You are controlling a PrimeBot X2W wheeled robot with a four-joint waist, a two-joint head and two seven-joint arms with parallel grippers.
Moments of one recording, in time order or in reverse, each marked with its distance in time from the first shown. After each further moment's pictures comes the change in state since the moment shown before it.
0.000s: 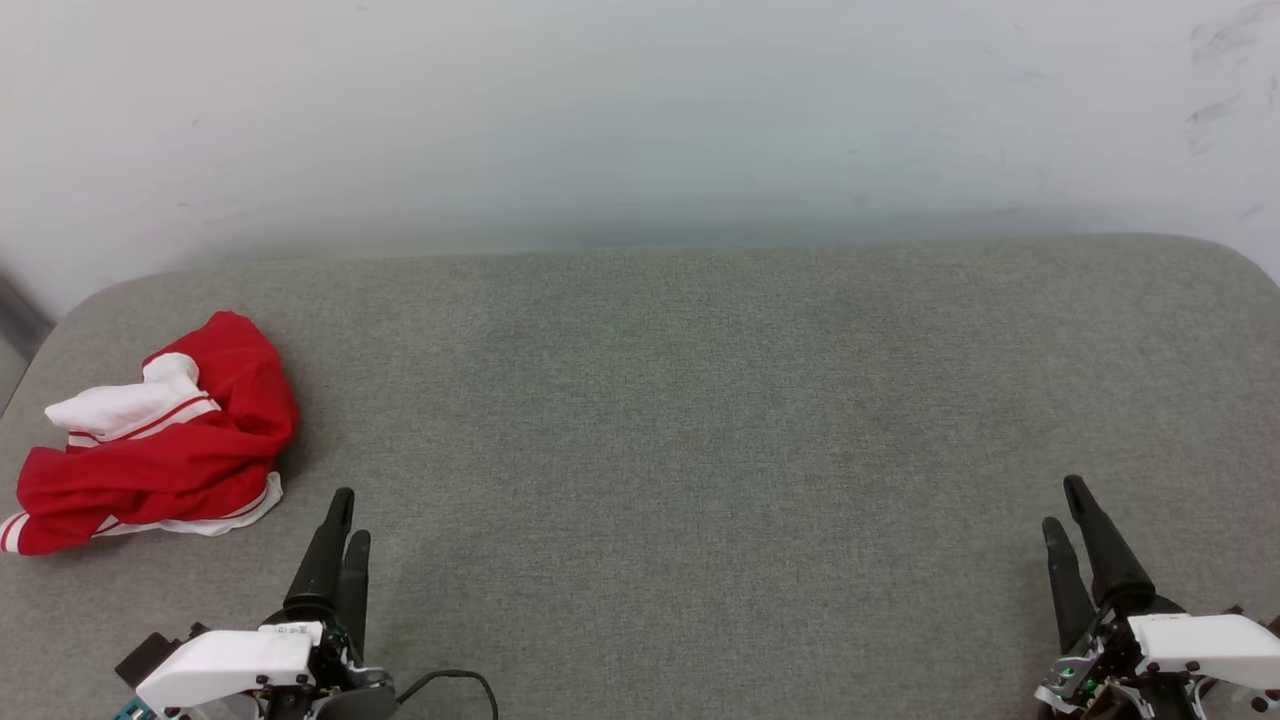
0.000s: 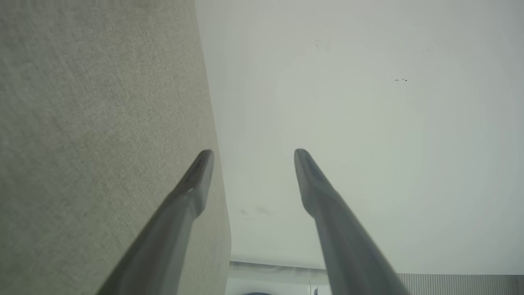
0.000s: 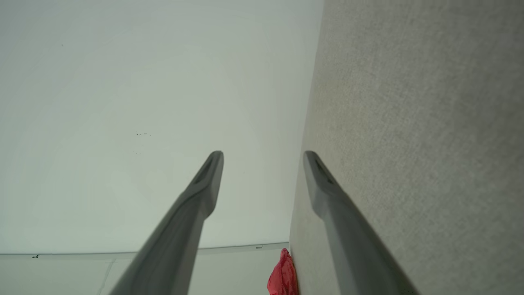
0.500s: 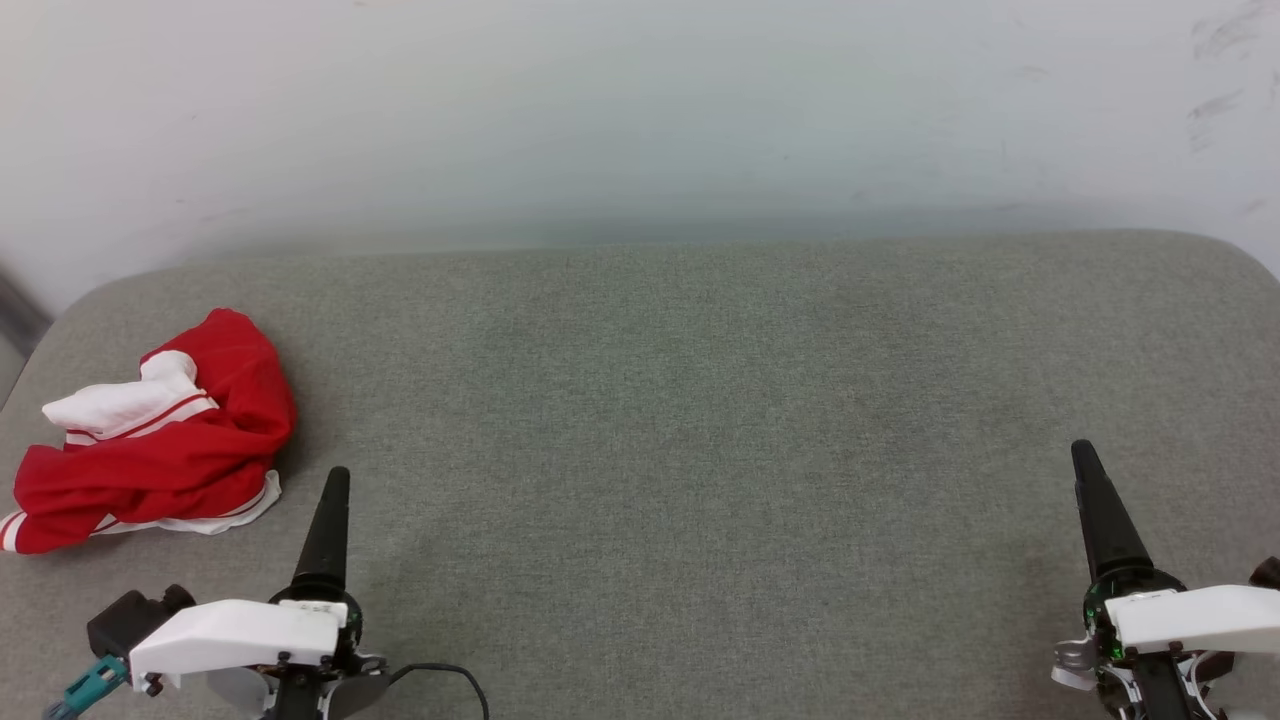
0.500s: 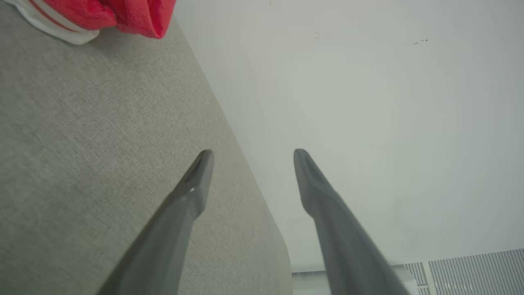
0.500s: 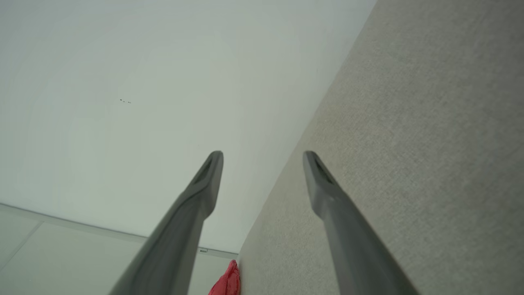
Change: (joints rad) left arm 0.000 0.001 0.003 -0.088 0.326 0.068 -0.068; right arm 0.000 0.000 0.000 -0.102 -0.341 0.000 -0.069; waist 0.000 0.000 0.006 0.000
